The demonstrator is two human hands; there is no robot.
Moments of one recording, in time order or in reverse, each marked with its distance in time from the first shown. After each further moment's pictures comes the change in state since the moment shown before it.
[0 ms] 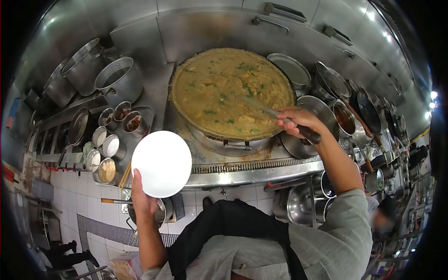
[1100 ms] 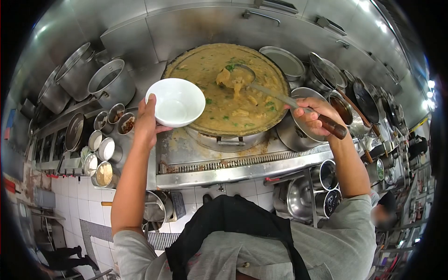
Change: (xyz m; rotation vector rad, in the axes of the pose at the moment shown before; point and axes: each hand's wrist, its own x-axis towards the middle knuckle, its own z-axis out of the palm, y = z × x) left_hand 0.140 0.028 0.131 0.519 -0.156 -0.026; right_hand -0.067 -0.009 -0.017 0.372 -0.144 -0.080
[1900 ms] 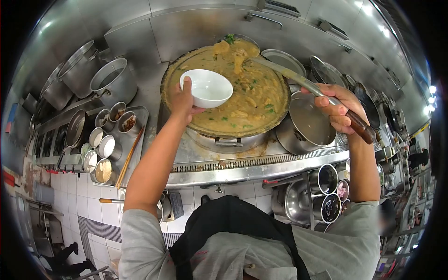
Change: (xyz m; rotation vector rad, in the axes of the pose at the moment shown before) left_hand 0.056 -0.025 0.099 -0.145 -0.071 -0.016; right_hand -0.060 -0.032 0.072 -0.131 -0.026 -0.182
